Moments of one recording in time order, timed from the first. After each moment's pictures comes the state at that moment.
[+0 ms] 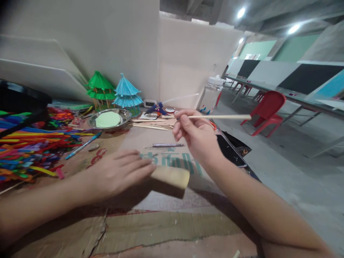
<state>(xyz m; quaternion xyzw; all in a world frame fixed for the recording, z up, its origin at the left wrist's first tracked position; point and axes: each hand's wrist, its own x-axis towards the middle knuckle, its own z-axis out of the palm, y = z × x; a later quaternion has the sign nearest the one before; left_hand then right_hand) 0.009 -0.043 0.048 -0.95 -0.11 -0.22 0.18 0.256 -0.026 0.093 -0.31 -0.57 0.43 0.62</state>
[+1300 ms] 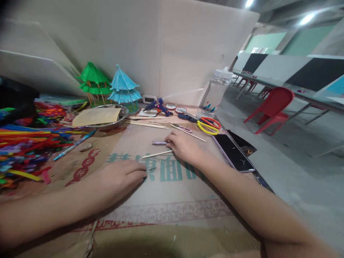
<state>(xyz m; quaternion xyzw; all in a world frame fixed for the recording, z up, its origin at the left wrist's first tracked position) 0.011 -0.034 -0.004 -0.96 -0.26 -0.12 0.04 0.283 0.042 0.010 -0.45 -0.88 0.03 0.15</state>
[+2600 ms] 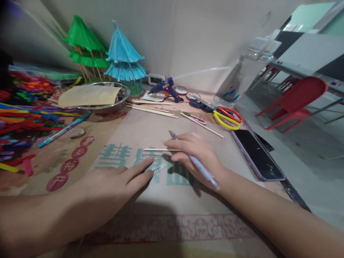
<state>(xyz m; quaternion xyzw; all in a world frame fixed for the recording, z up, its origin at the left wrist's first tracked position) 0.016 -0.052 -0.006 -0.95 -0.30 -0.01 0.09 0.283 -0.003 0.010 -0.33 -0.88 0.10 0.33</state>
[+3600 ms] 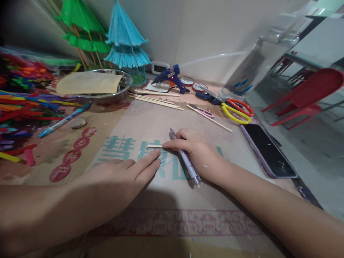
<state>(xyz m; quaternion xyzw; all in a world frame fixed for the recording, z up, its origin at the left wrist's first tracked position) 0.026 -0.062 -0.008 -0.94 -0.31 -0.04 0.15 0.277 0.011 -0.006 -0.37 -0.89 0.15 0.20</state>
